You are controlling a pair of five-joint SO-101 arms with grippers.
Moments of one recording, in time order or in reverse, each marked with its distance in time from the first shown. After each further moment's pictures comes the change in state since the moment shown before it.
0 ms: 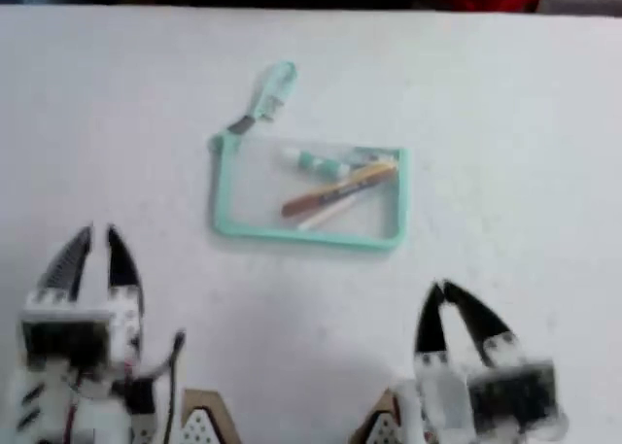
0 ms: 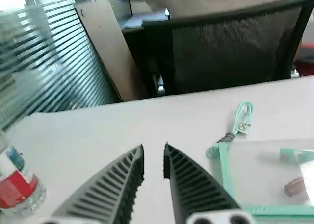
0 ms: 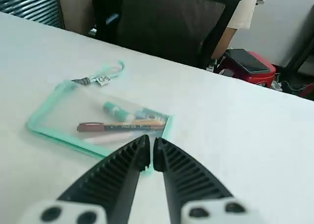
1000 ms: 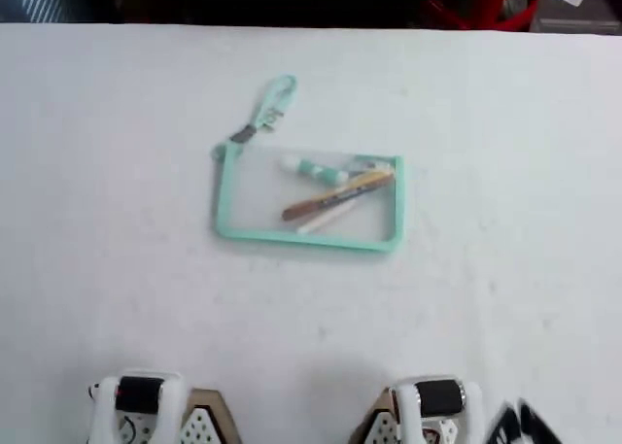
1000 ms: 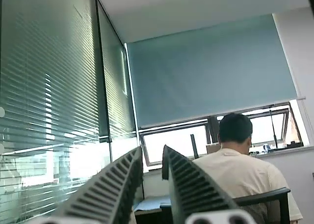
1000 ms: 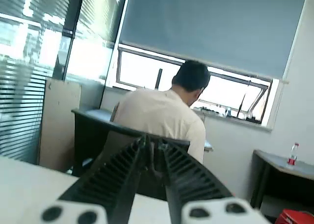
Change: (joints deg) left arm 7.9 18.2 -93.1 29.5 0.0; right arm 0.1 0.1 -43.7 6.5 -0.1
